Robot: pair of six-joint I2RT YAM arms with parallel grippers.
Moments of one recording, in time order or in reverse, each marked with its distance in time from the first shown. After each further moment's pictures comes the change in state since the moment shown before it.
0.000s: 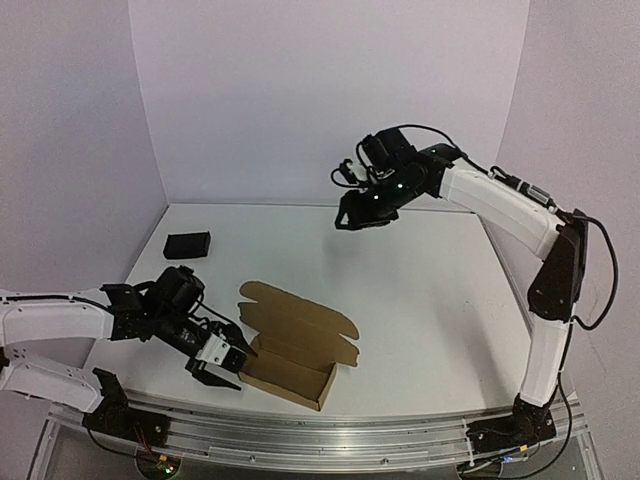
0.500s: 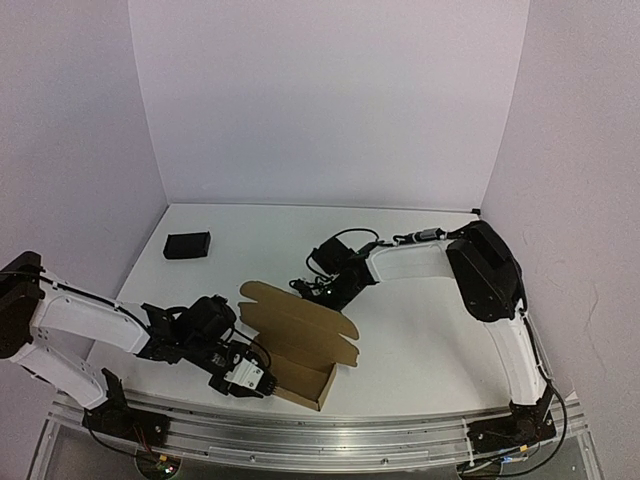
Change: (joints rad) left arm -0.171 0.263 -0.061 0.323 -0.243 -0.112; right arm 0.095 0.357 -0.317 0.391 -0.565 0.313
